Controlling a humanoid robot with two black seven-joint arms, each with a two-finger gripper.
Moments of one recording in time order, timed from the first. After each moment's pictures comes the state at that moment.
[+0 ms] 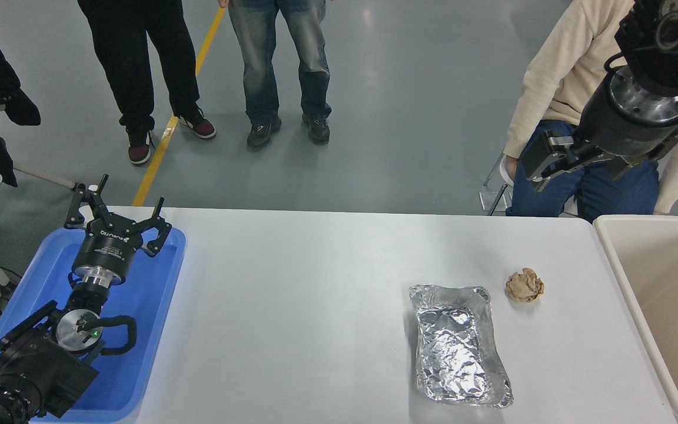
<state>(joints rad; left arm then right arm) -0.60 0.23 -0.93 -0.31 -0.13 -0.76 -0.36 2.32 -0.34 -1.23 1.34 -0.26 0.79 -0.18</state>
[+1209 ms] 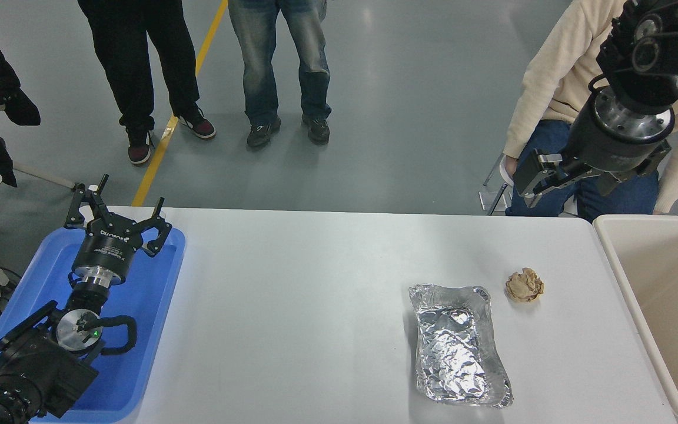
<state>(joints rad) -0.60 0.23 -0.93 -0.31 -0.13 -0.76 -0.36 2.28 -0.34 -1.22 1.34 -0.26 0.79 -0.18</state>
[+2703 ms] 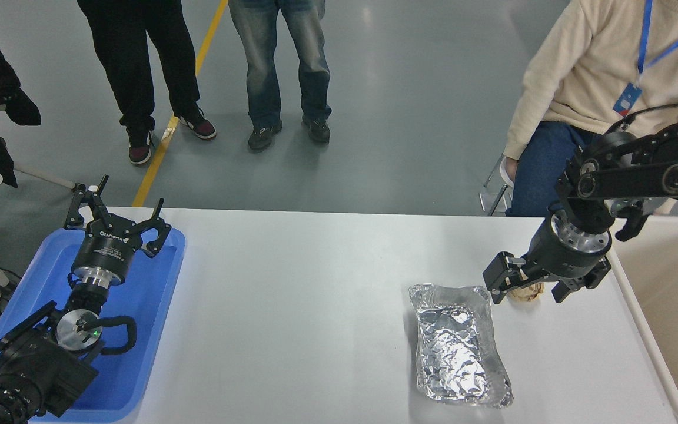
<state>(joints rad) -0.60 0.23 -0.93 -0.31 -0.13 -0.76 -0.36 1.77 -0.37 -1.08 1.34 -0.25 0.54 -0.18</state>
